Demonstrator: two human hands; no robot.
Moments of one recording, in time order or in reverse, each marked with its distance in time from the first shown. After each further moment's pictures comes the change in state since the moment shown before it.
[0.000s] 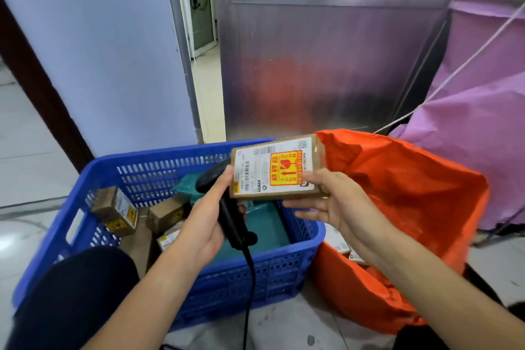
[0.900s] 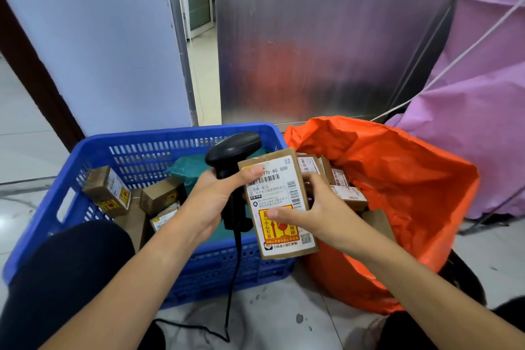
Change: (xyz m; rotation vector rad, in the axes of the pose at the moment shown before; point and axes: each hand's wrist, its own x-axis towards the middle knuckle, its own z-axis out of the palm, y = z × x) left_hand -0.010 -0.004 0.009 0.249 -0.128 0.148; right_hand -0.012 0.034 -0.004 -0.504 -0.092 -0.099
